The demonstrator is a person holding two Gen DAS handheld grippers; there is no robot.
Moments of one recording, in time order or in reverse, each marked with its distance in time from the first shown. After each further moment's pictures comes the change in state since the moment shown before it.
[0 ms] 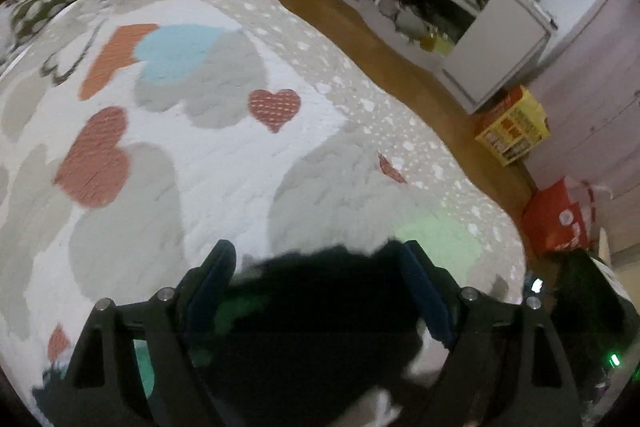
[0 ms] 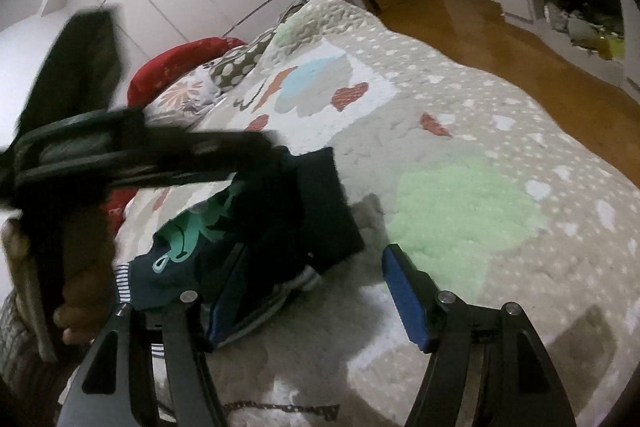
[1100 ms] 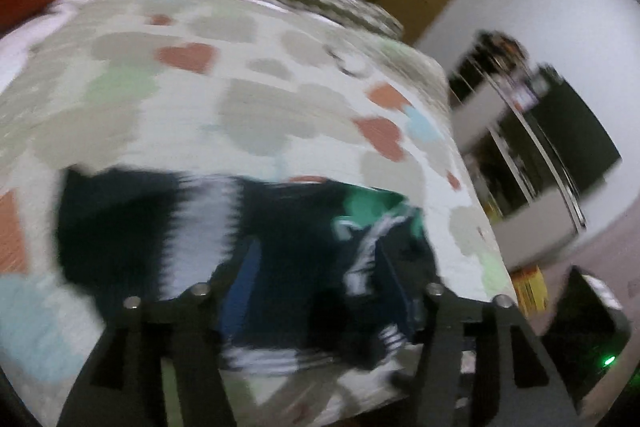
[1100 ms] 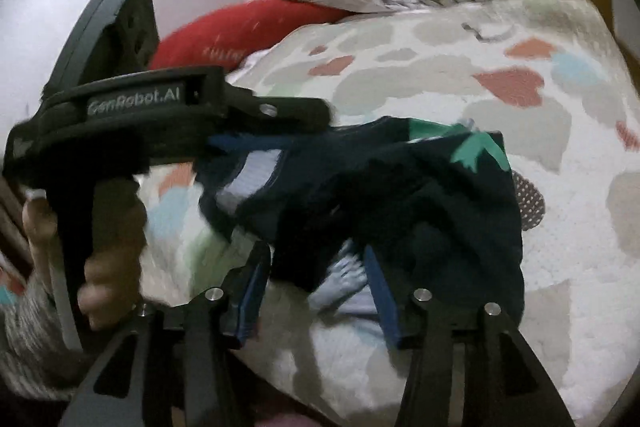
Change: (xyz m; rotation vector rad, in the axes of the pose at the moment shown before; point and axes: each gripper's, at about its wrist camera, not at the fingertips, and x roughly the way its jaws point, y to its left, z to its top) left arm -0.167 0.174 -0.246 -0.644 -0.474 0.088; right arm 0.050 0.198 -0.070 -0.597 0.302 0.261
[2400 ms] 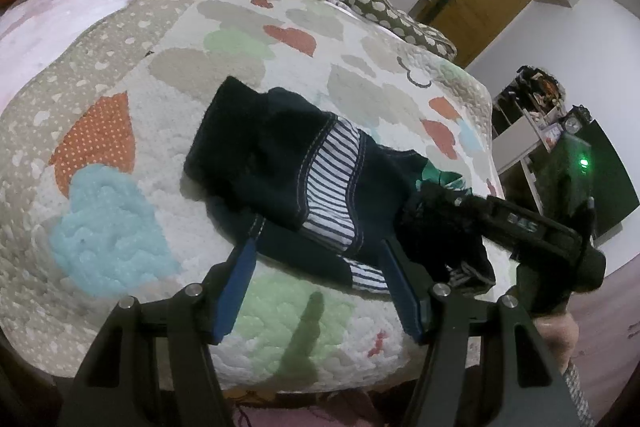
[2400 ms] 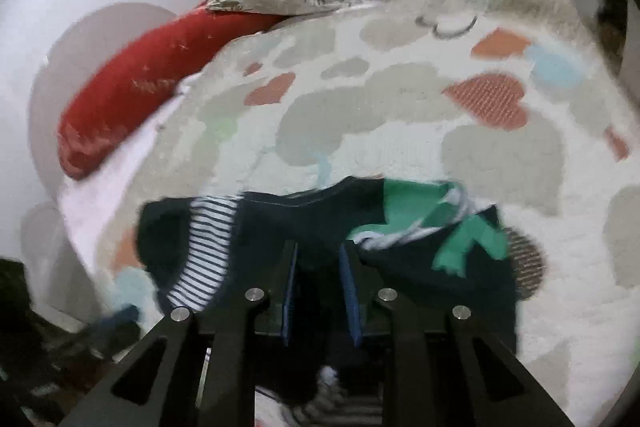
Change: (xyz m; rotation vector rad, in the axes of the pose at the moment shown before) left arm -0.048 0.059 -0.054 -0.139 -0.024 0.088; right arm 0.057 -0.026 0.065 0.264 0.046 -0.078
